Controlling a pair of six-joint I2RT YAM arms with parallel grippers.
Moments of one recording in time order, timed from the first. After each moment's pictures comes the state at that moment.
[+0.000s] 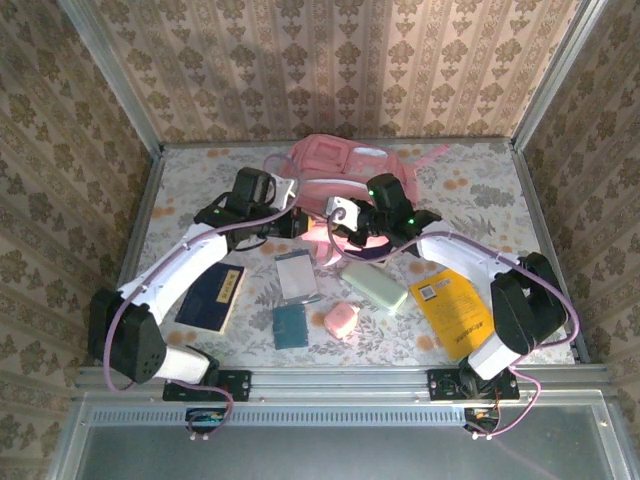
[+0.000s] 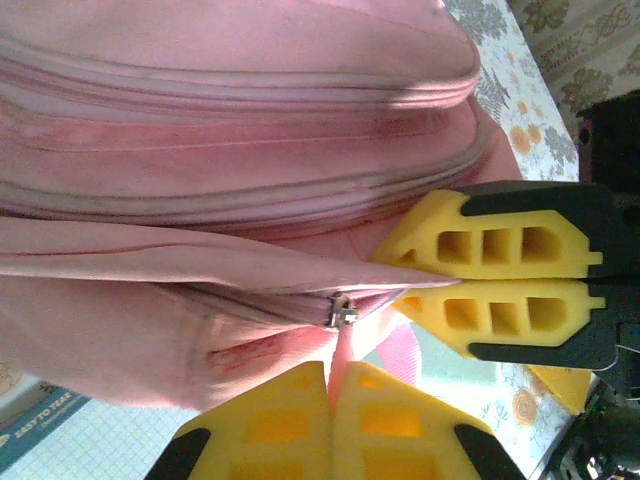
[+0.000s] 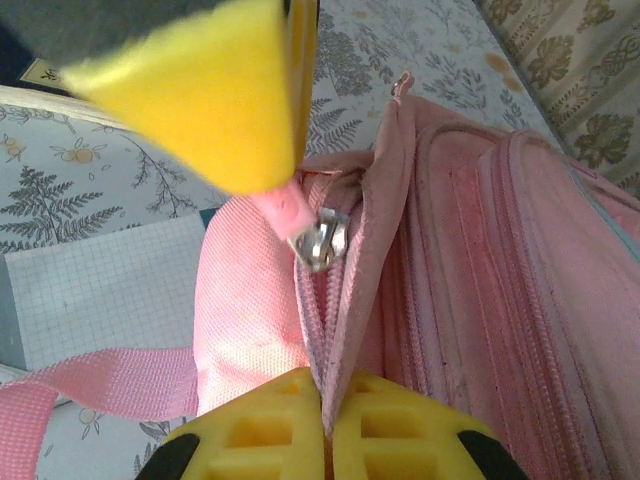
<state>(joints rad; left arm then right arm) -0.52 1.40 1.15 -0.52 0.44 -0.32 0.52 1.58 1.10 -0.13 -0.43 -0.70</state>
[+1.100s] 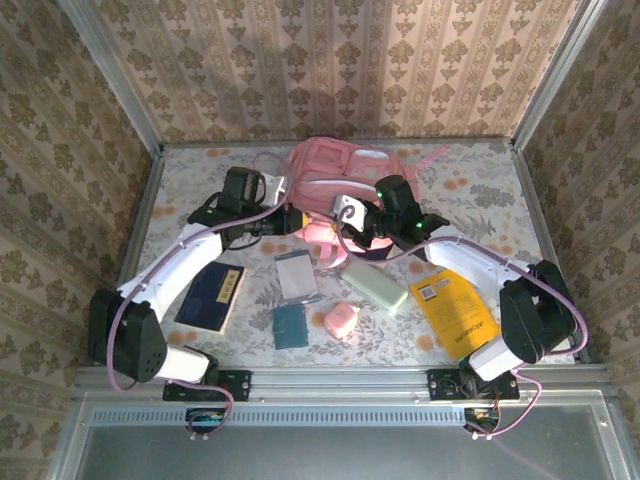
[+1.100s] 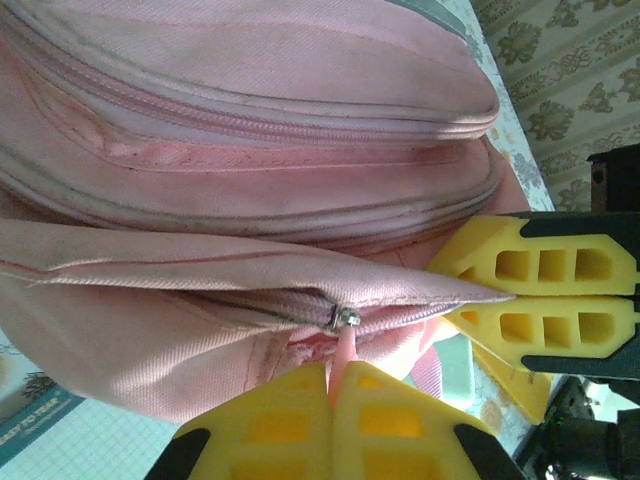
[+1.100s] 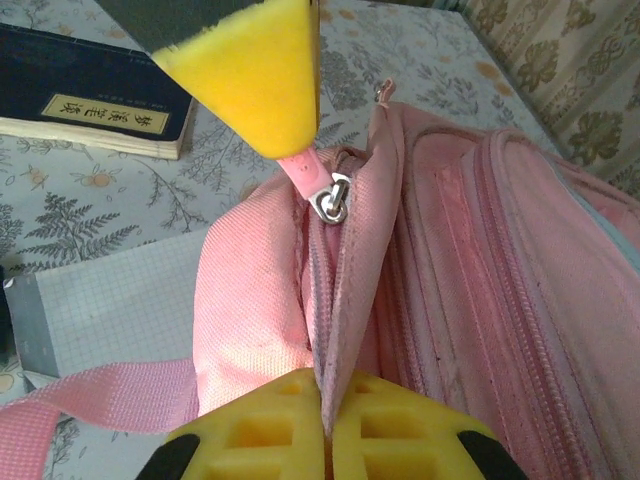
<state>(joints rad) -0.46 1.41 1.10 -0.45 0.55 -0.37 0.51 1.53 1.05 -0.11 -0.47 -0.63</state>
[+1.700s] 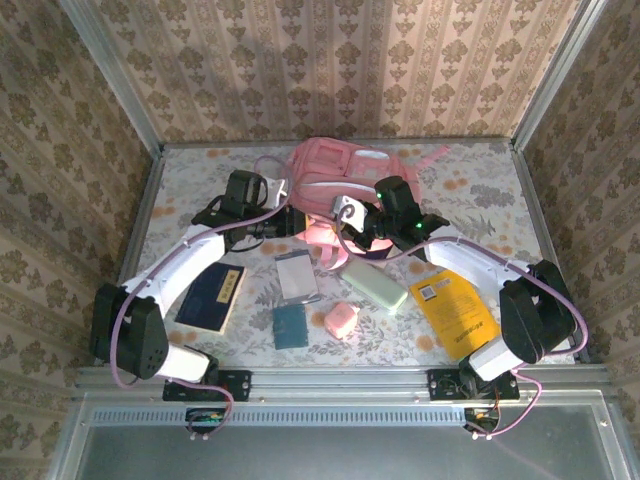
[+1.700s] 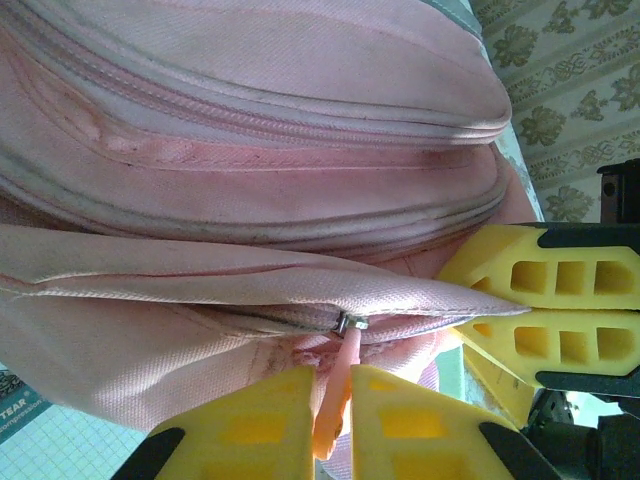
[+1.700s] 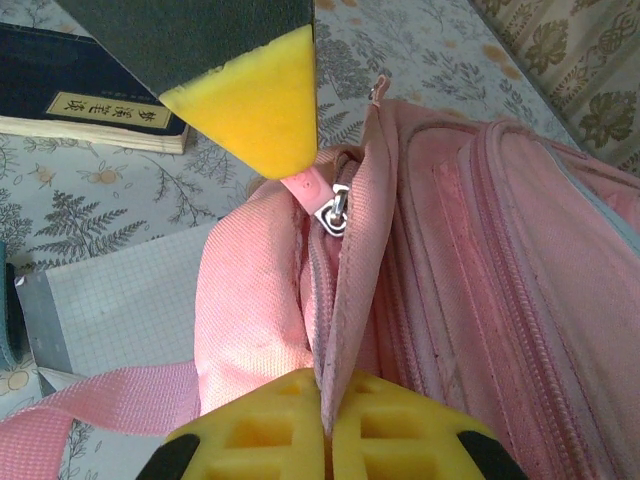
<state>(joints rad) -0.46 1.42 1.07 -0.39 0.57 -0.42 0.51 1.53 1.05 -0.12 -0.47 -0.61</state>
